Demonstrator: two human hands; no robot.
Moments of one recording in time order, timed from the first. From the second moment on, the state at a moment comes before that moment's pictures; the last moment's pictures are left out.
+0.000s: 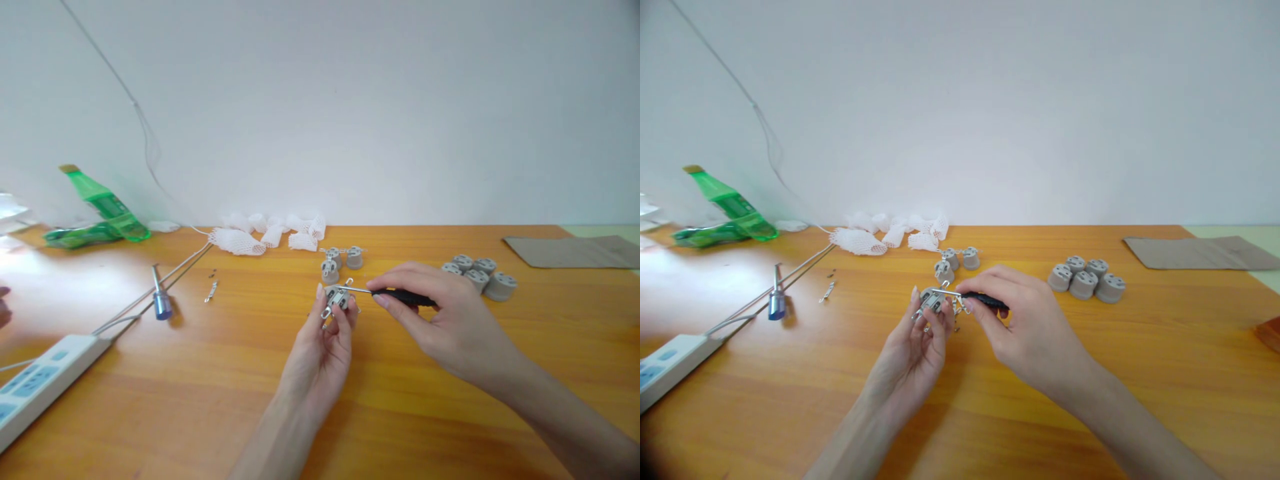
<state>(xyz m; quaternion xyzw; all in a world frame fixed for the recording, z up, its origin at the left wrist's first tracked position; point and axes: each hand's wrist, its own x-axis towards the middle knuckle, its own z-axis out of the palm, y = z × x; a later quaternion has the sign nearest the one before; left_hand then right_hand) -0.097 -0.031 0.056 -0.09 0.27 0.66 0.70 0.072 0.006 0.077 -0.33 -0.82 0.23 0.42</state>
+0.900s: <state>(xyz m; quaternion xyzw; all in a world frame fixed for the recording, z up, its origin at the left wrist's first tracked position) -0.100 -0.030 0.053 -0.12 0.25 0.65 0.71 0.073 0.008 0.075 -0.32 -0.81 0.22 0.44</state>
